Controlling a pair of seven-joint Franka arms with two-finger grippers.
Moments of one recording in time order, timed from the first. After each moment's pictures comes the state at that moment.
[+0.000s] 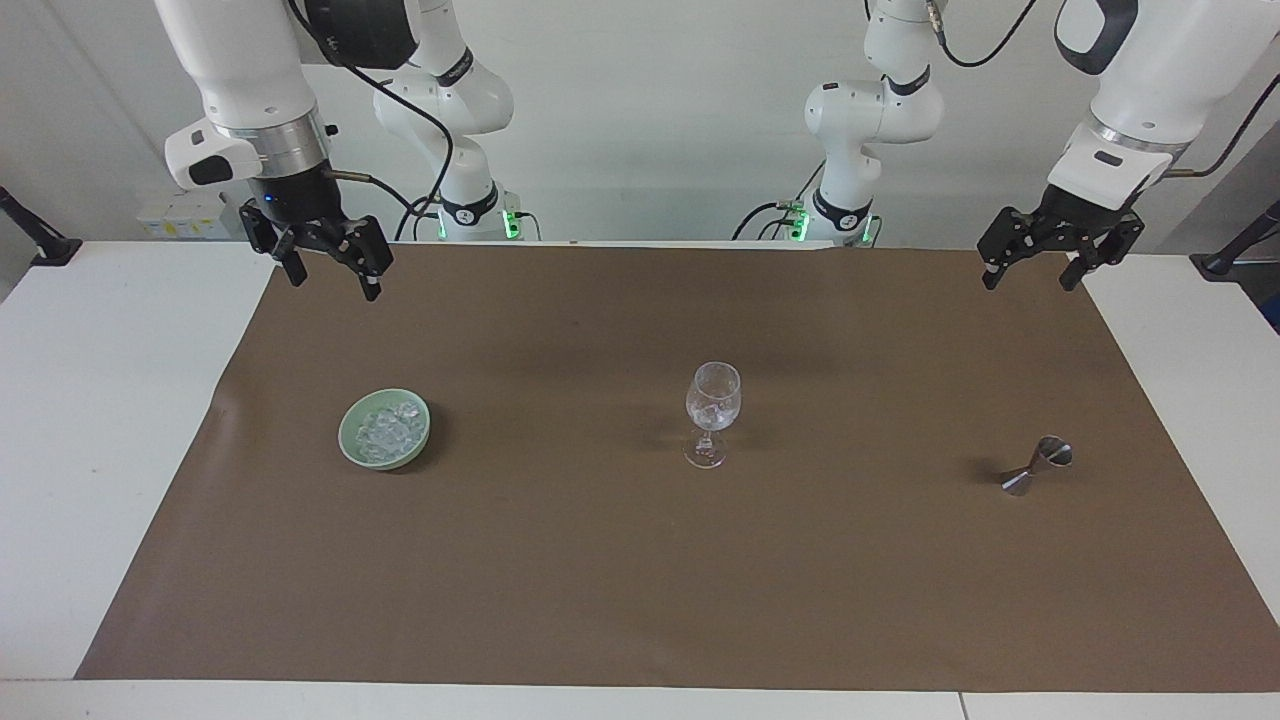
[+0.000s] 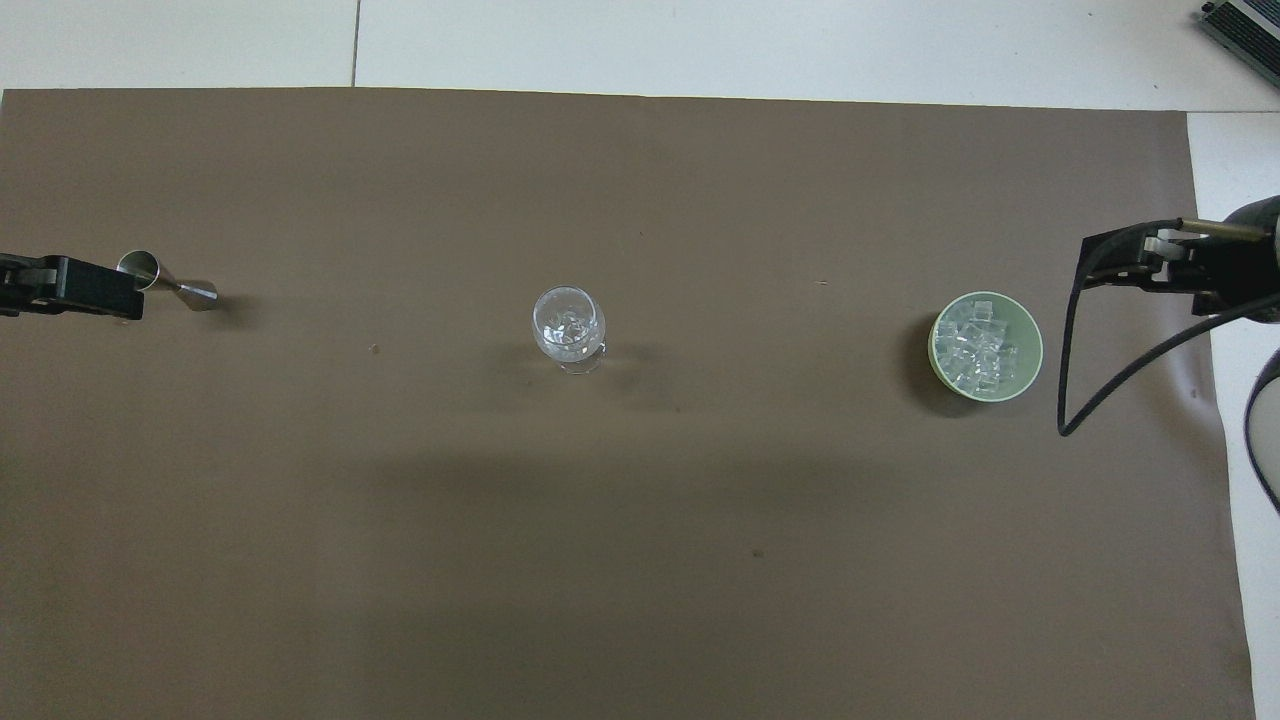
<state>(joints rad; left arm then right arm) -0.12 -0.01 0.07 -1.57 0.00 1.61 0.03 0.06 -0.01 -0.05 -1.57 -0.05 1.67 0.26</state>
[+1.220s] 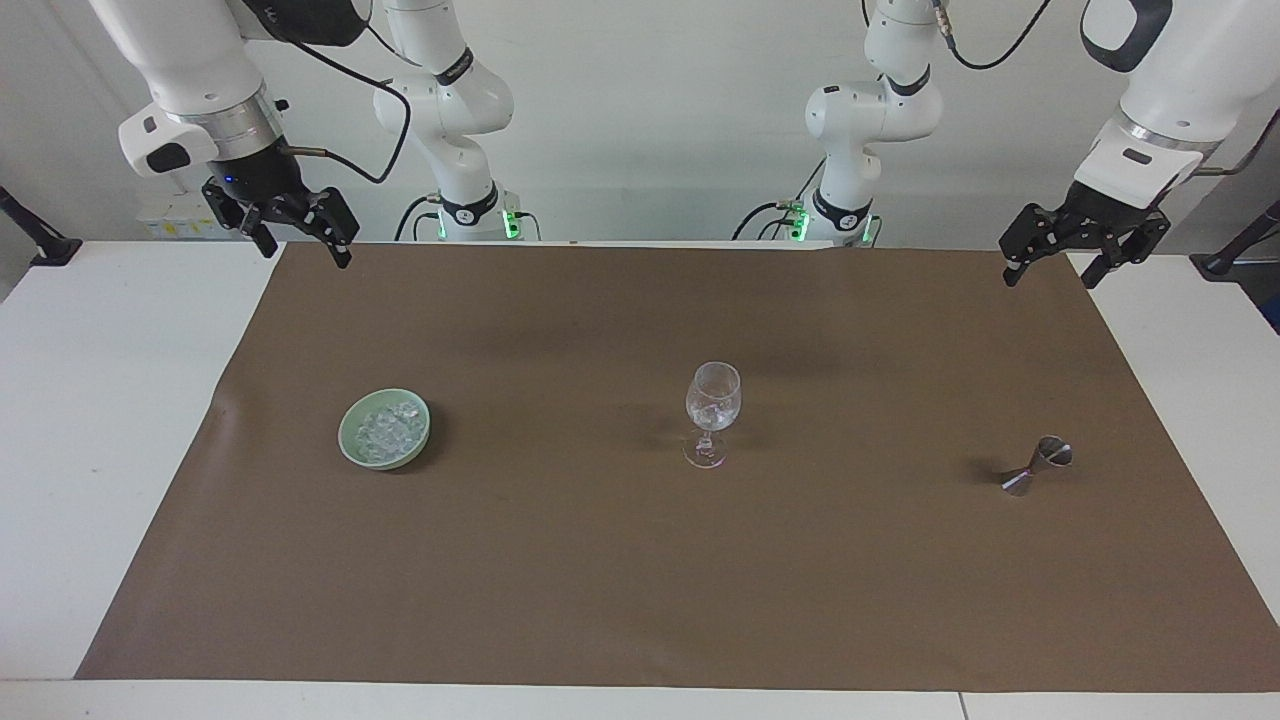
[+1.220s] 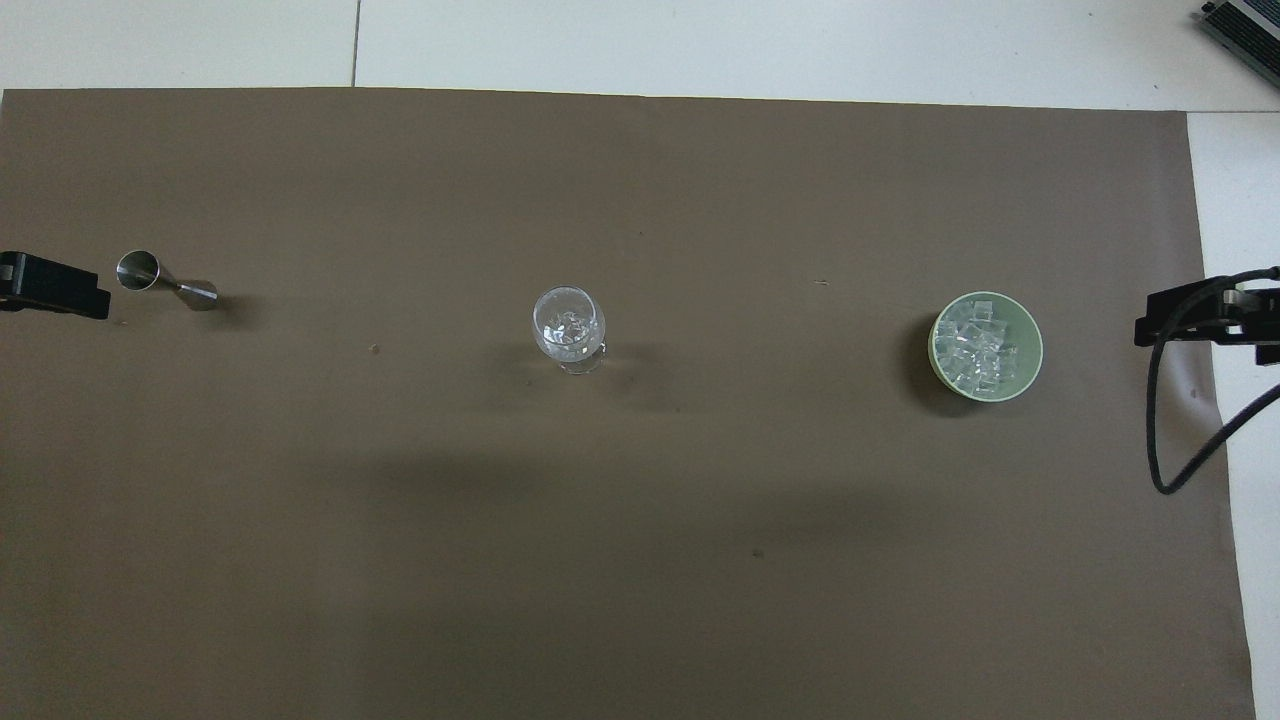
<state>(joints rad) -0.01 0.01 -0.01 -1.51 0.00 1.56 0.10 0.08 -0.04 -0.12 -1.57 -0.02 1.54 0.13</state>
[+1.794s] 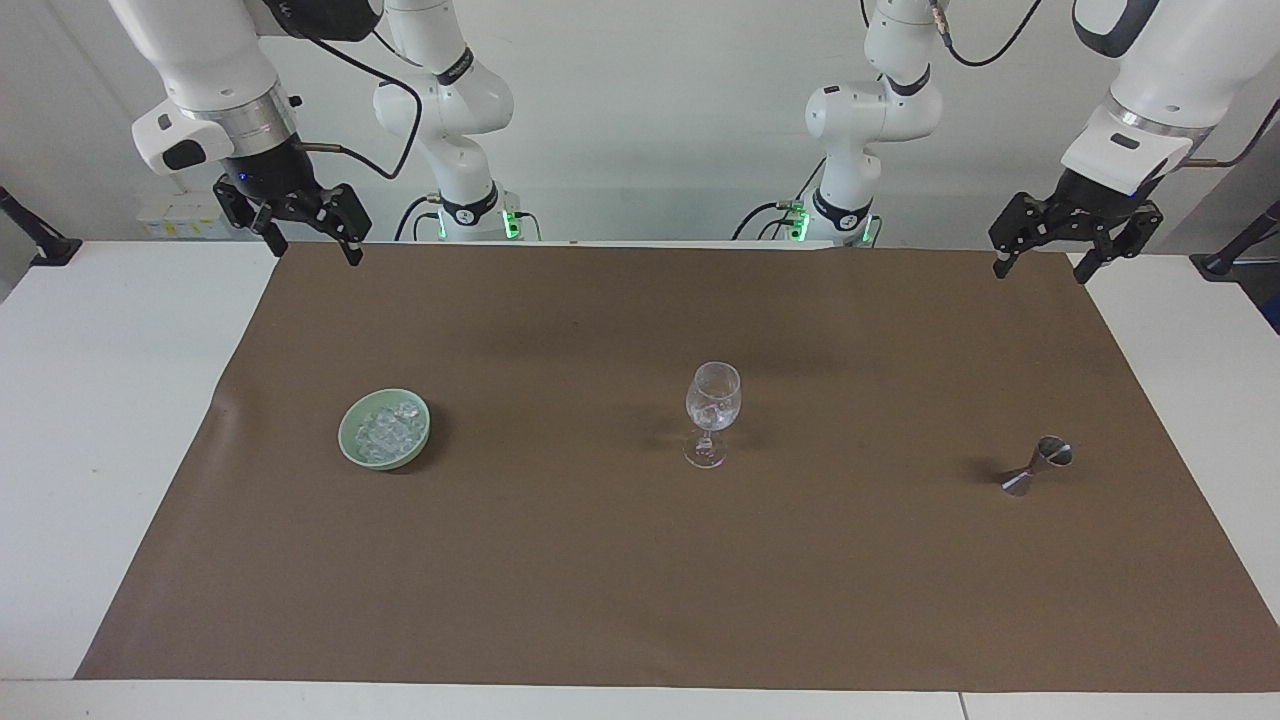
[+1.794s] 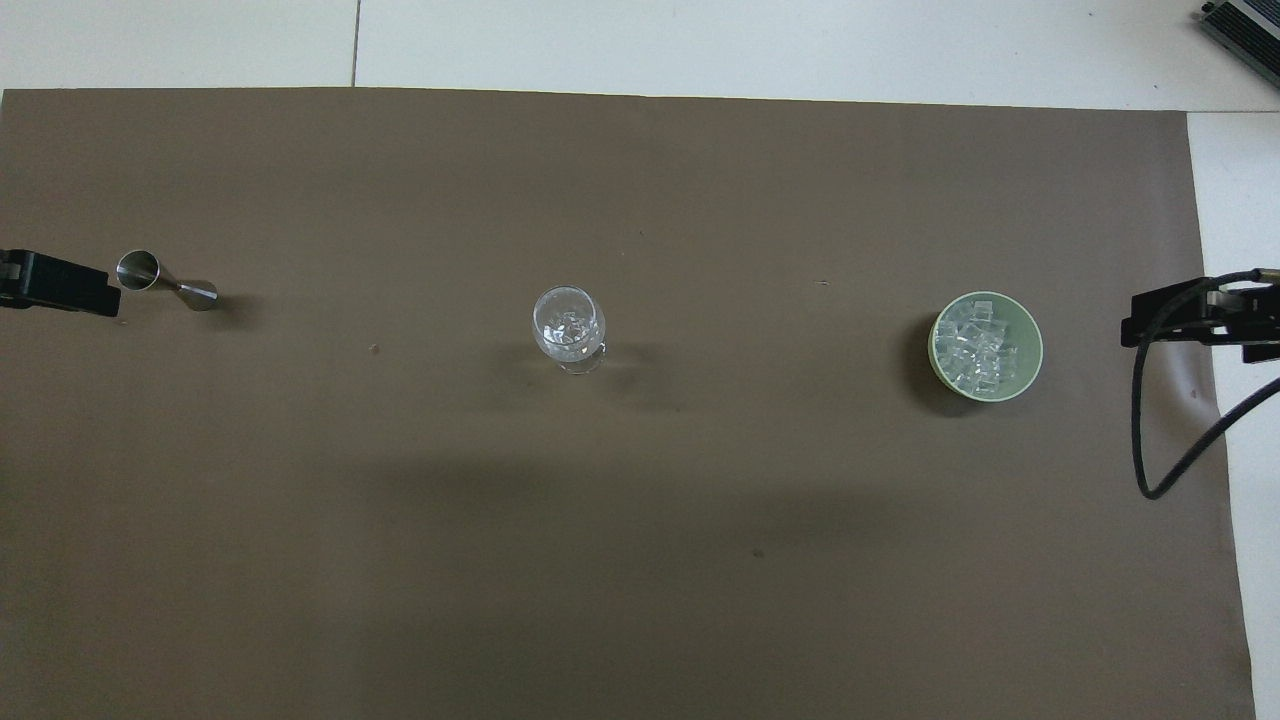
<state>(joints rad) -0.01 0.00 -0.04 -1.49 -0.01 1.55 0.11 0.09 -0.04 -0.11 -1.57 -0.02 1.53 0.13</state>
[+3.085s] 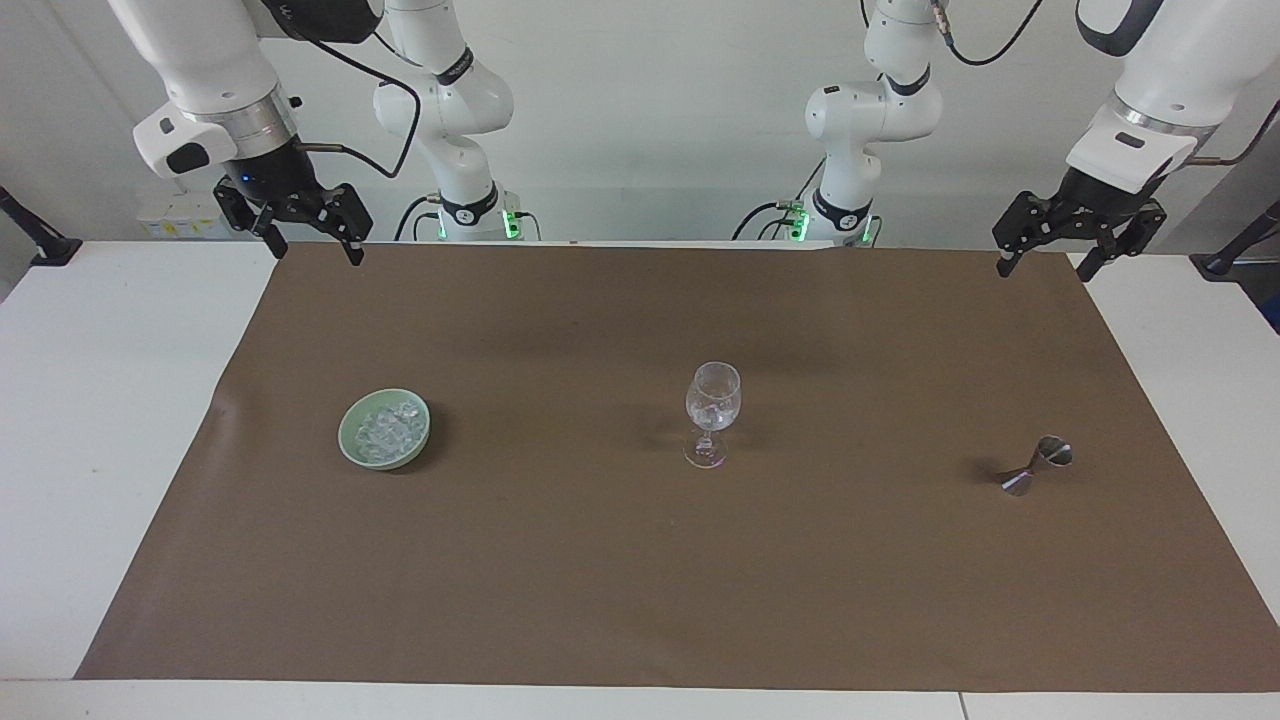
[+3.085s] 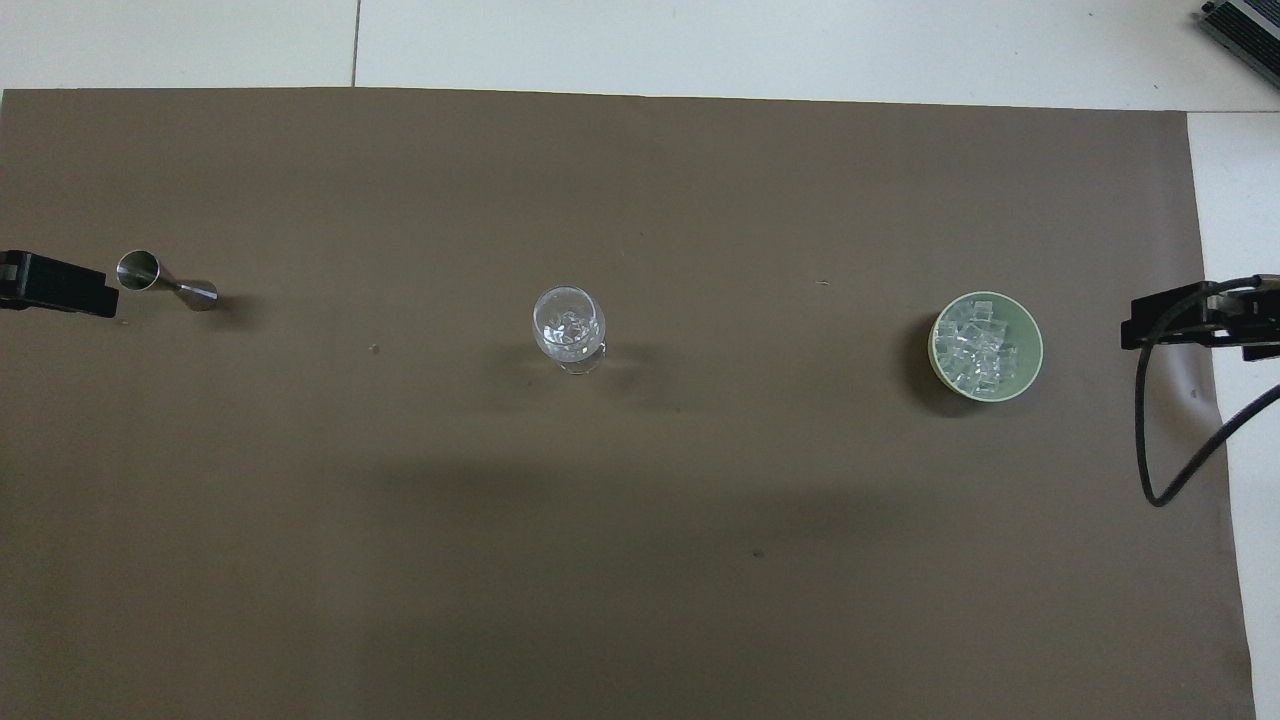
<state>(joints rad) 0.00 0.00 -0.03 -1.50 -0.01 1.55 0.11 0.09 -0.04 -0.11 -1.57 -0.02 1.53 0.09</state>
